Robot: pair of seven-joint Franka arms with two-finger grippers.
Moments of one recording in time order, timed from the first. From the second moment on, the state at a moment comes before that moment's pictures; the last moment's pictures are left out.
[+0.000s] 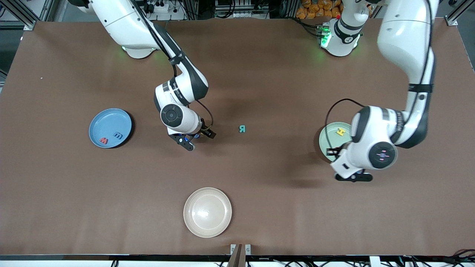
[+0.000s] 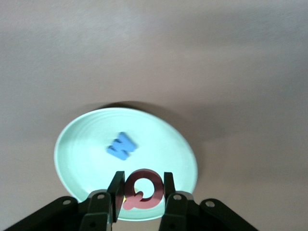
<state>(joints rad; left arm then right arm) -0.19 0.61 0.00 -1.54 0.01 1.86 -0.15 0.54 0.58 0.04 -1.83 0.27 2.25 1.03</state>
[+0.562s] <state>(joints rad) -0.15 0.61 0.00 -1.69 0.01 2.00 -0.11 0.54 0.59 0.03 -1.84 0.27 2.28 1.03</state>
